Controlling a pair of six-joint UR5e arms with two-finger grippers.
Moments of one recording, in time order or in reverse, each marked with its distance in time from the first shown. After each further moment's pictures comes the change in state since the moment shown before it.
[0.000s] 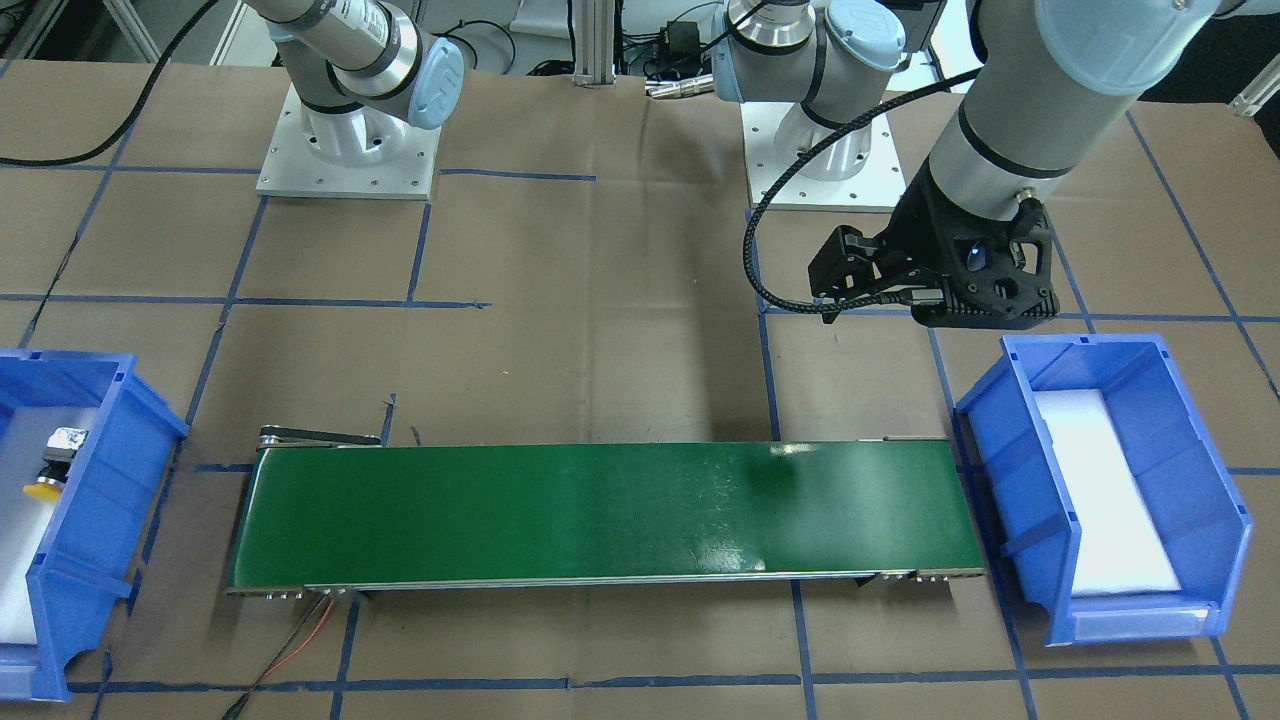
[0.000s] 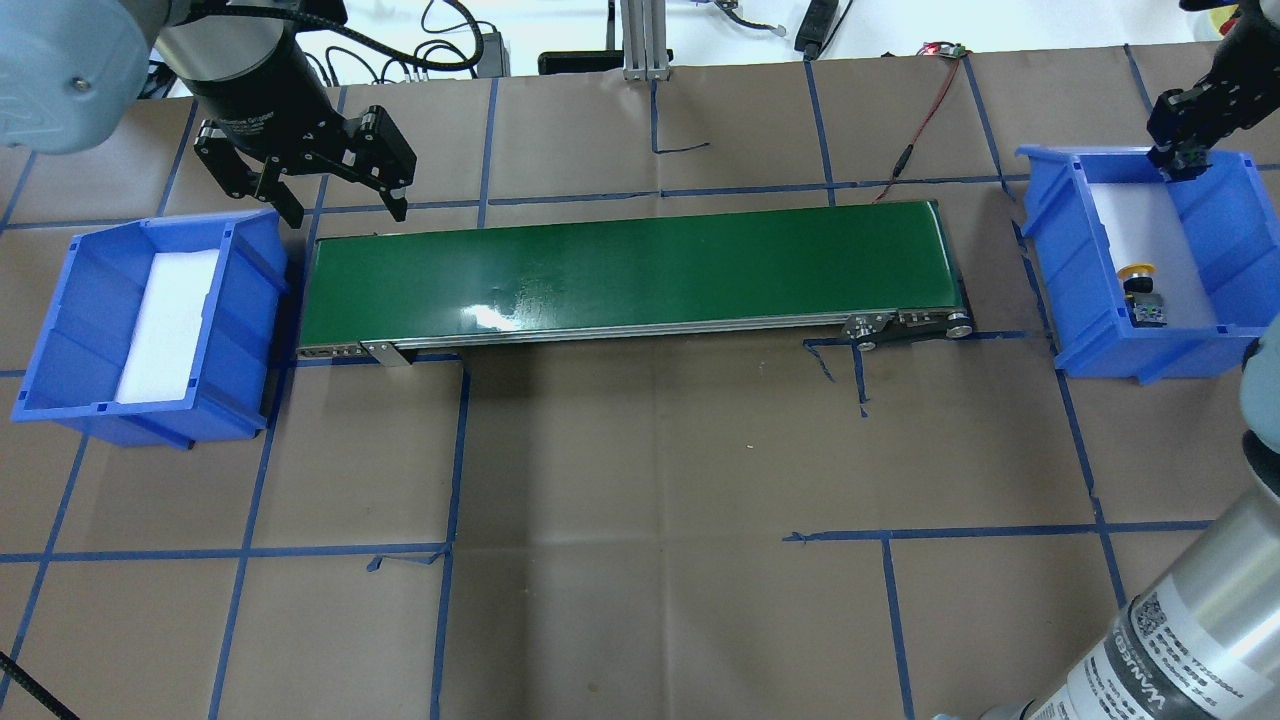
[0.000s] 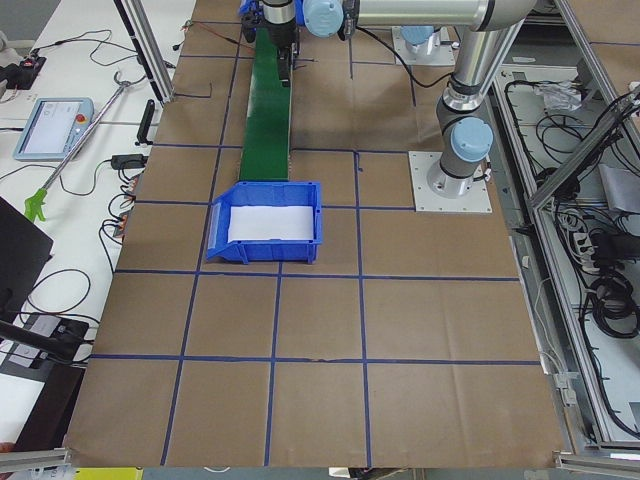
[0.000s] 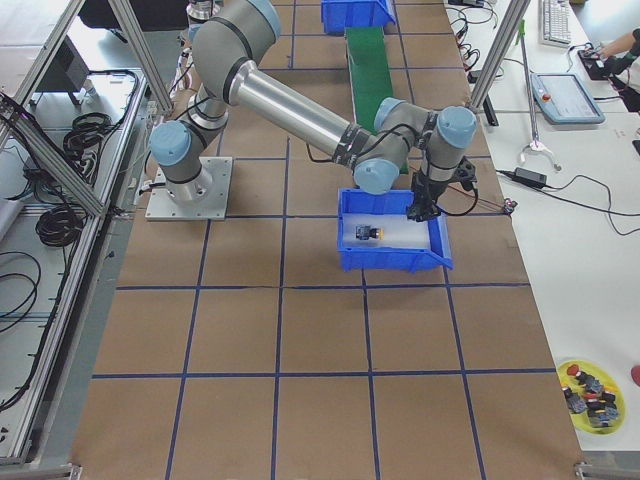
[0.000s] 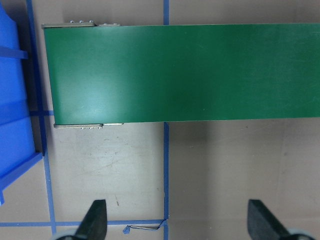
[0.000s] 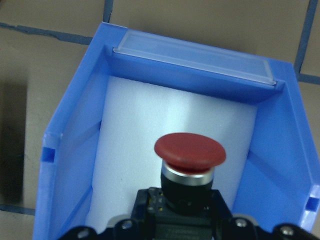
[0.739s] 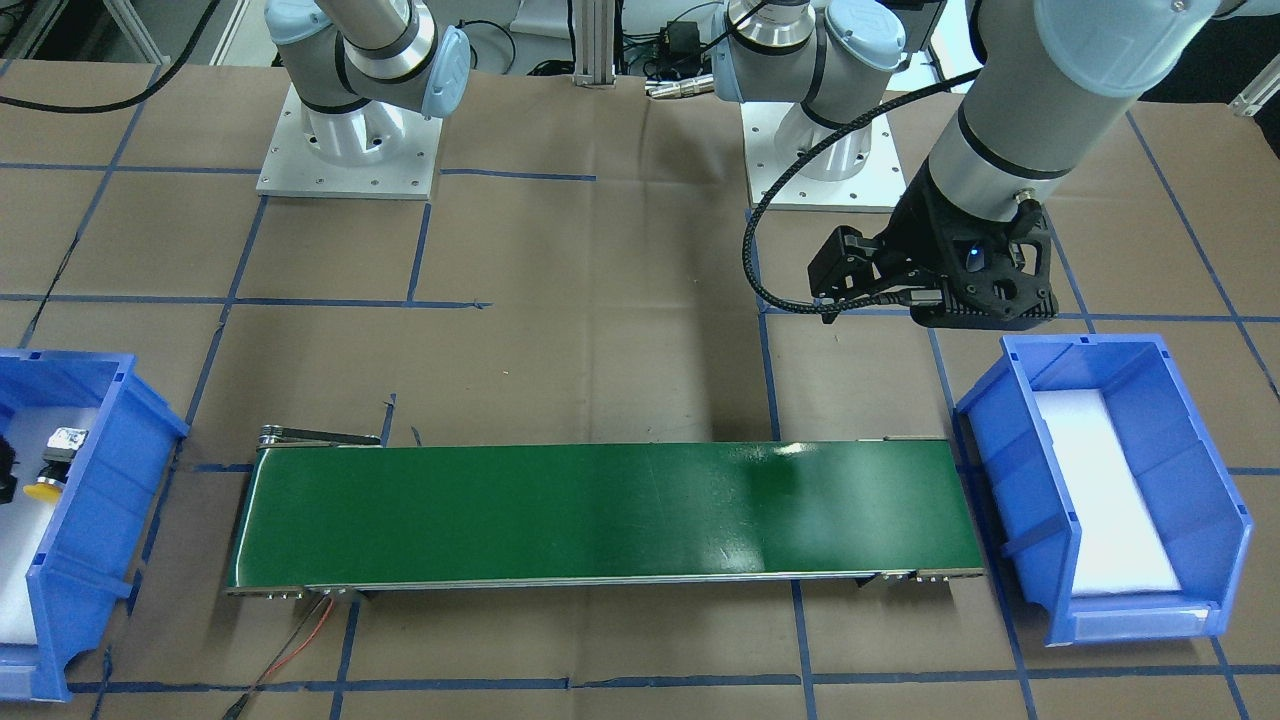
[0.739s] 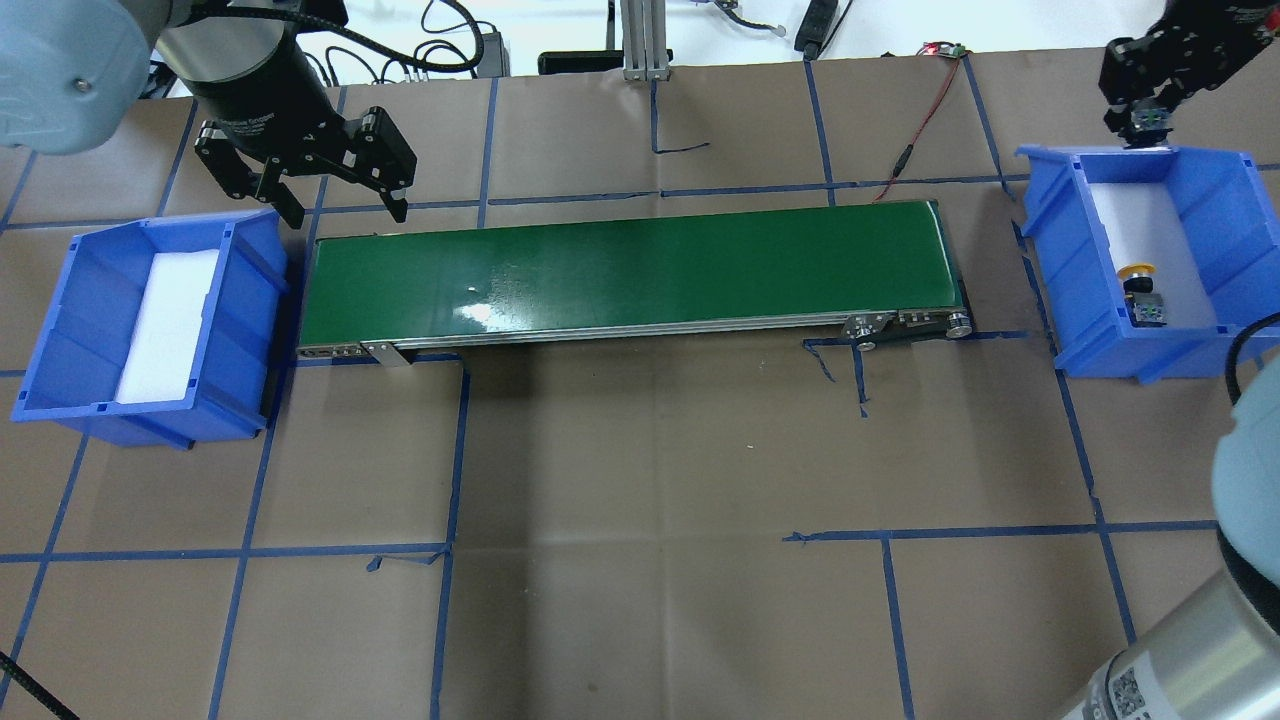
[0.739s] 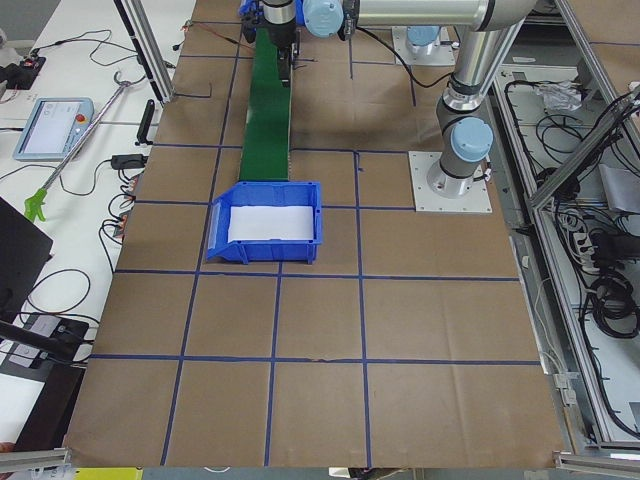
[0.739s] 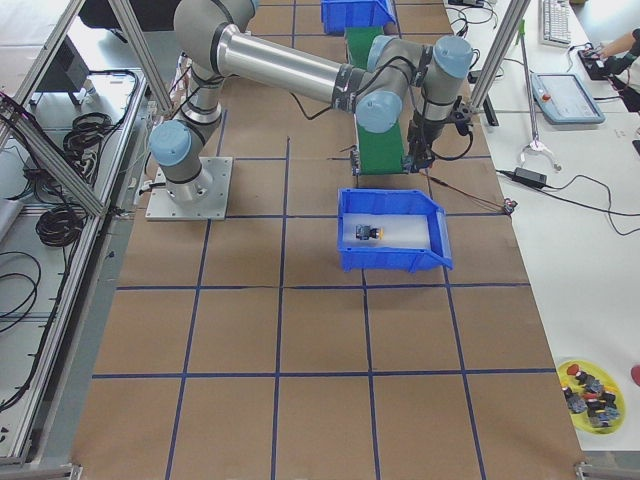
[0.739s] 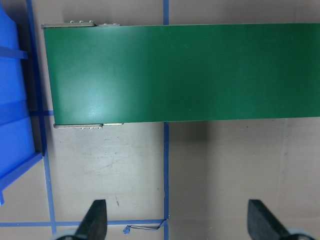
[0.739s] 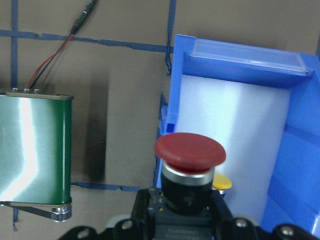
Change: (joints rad) left arm 0.000 0.000 -0.001 0.000 0.000 0.002; right arm 0.087 -0.121 -0.045 0.160 -0.007 0.150
